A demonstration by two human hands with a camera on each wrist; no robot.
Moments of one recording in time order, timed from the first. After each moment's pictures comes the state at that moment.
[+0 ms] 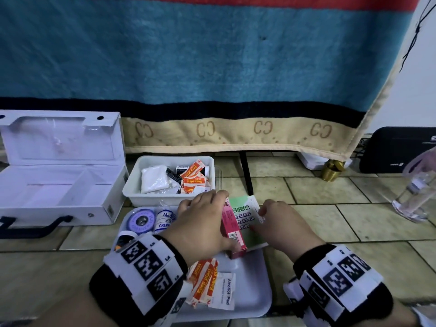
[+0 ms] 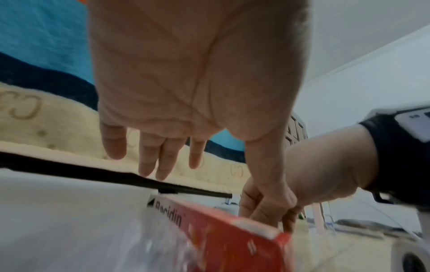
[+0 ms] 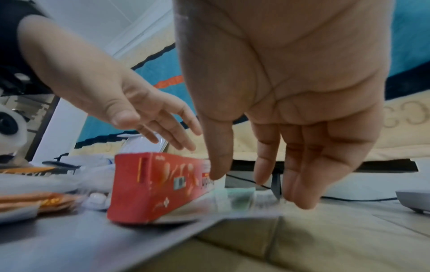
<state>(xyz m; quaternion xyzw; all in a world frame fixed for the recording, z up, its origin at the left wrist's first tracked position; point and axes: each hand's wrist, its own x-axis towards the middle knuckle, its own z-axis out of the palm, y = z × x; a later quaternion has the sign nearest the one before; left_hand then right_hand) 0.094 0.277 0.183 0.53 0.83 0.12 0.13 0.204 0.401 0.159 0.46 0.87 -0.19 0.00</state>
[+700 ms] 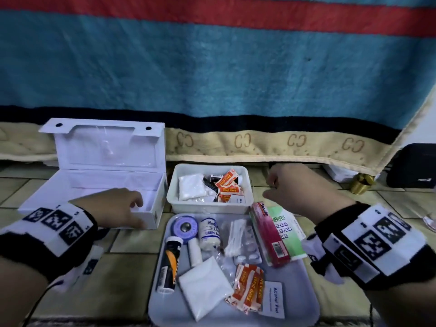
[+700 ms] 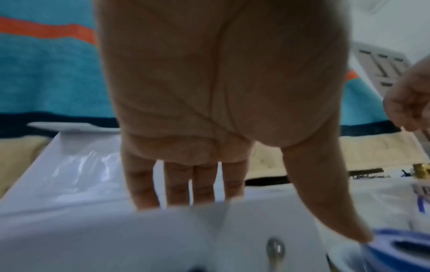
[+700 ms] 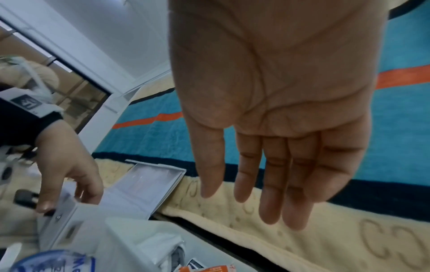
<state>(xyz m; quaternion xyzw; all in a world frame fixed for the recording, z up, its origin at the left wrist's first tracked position) -0.100 0.157 0.207 0.40 0.89 -0.09 0.20 0.137 0.369 0.252 0.38 0.92 -0.07 -0.01</state>
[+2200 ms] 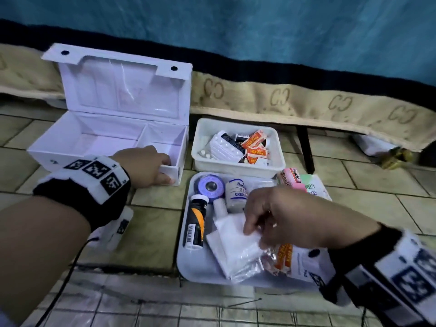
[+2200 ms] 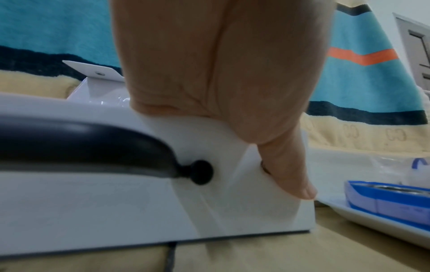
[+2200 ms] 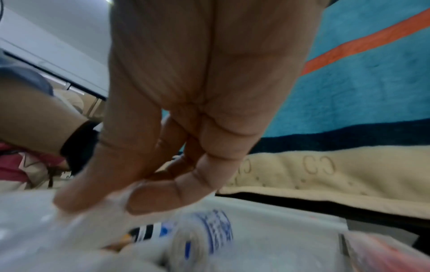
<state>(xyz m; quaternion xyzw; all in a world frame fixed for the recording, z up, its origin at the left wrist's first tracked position) -0.119 0.159 0.164 0.45 0.87 -0.10 0.19 0.127 0.291 0.209 0.12 0.95 -0.25 0.16</state>
